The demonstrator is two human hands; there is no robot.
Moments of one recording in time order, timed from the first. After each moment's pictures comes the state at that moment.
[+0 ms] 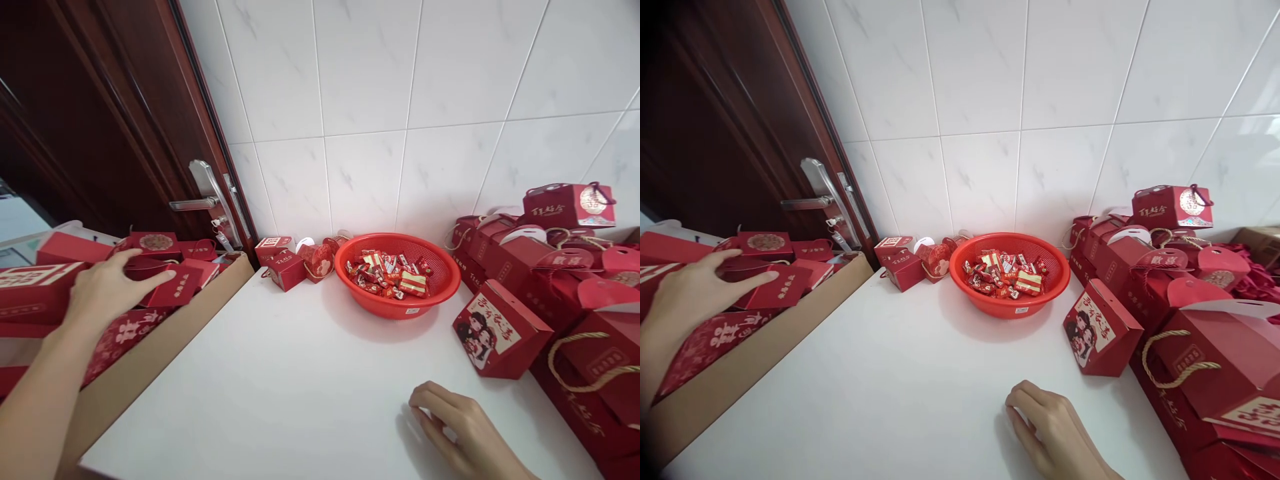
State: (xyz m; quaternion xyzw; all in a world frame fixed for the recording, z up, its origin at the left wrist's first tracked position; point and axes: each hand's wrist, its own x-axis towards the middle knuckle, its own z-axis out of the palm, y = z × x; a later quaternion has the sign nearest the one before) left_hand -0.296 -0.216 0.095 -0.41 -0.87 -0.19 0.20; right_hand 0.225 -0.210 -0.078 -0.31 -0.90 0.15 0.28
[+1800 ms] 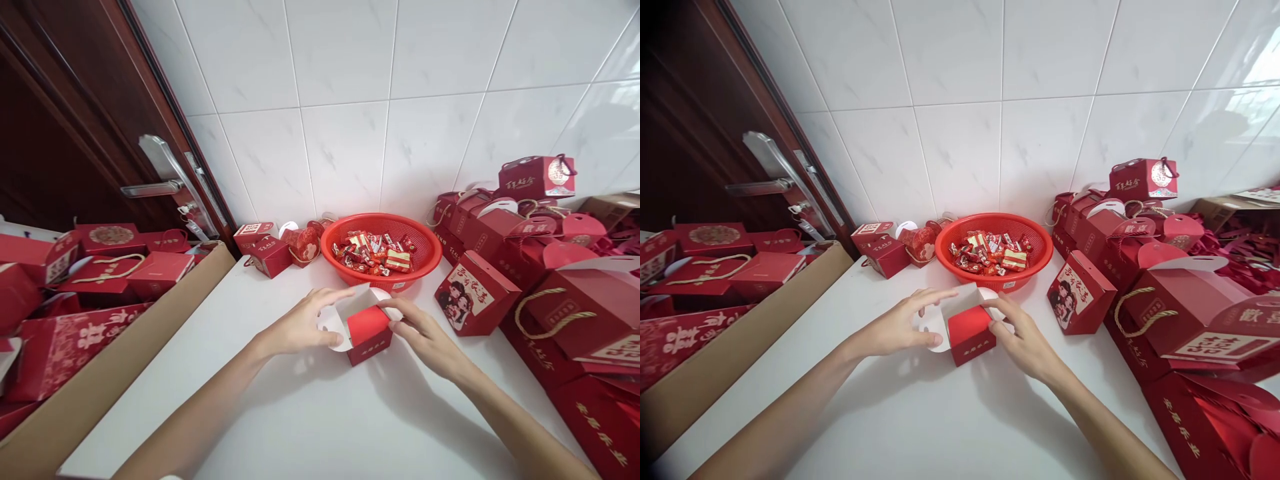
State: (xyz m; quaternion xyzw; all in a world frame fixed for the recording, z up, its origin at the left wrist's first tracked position) left_hand -0.063 -0.180 0.008 -0.75 -0.51 -0.19 -0.37; right_hand 0.196 -0.172 -0.034 -0.43 -0.72 0.42 0.33
